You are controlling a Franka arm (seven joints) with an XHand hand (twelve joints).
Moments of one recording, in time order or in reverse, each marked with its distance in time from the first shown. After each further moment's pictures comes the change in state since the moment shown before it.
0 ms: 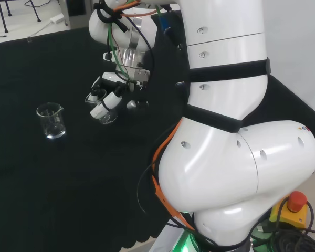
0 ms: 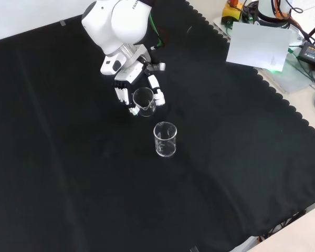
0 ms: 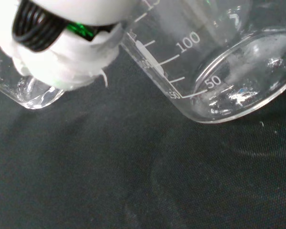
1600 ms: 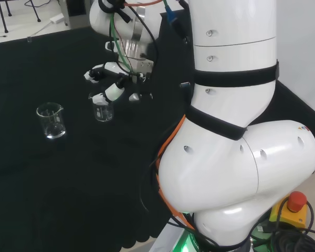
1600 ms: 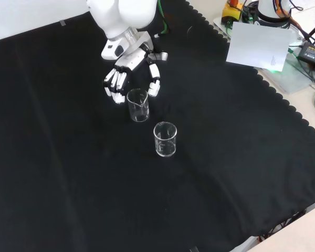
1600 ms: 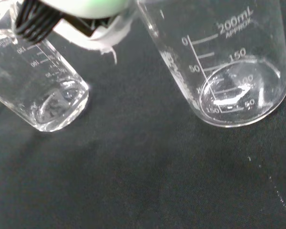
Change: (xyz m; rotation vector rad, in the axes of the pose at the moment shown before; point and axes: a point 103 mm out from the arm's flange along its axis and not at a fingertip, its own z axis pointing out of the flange) arm 0.016 -0.023 -0.036 -0.064 -0.070 0.021
